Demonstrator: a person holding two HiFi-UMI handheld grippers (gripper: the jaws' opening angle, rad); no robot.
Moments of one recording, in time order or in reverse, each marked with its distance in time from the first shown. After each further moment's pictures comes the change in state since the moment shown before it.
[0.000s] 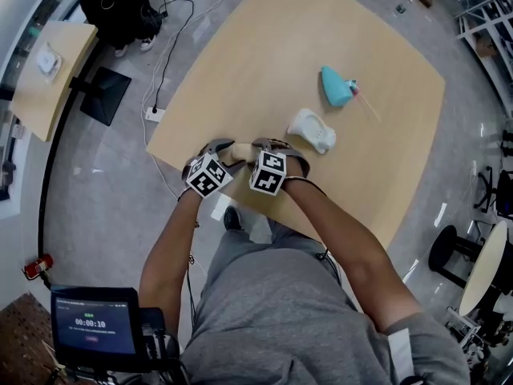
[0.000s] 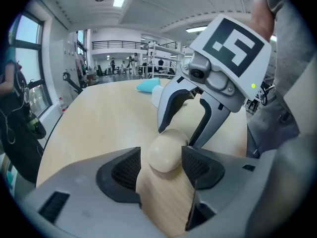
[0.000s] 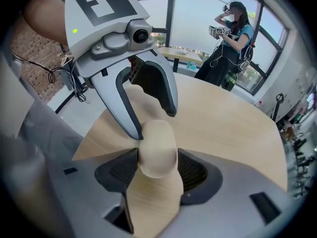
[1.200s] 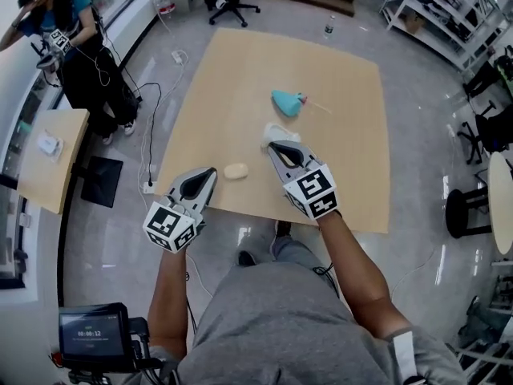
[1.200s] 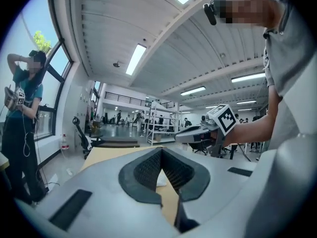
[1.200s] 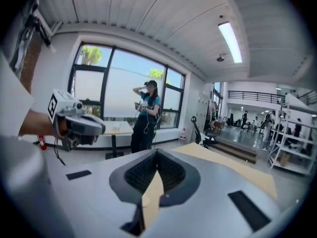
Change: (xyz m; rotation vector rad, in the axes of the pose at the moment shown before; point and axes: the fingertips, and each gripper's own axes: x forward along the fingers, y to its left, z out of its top) left arm -0.299 -0.084 0.168 -0.010 -0.706 0.024; right arm -0.353 0.019 0.066 0.572 -0.673 -0.675
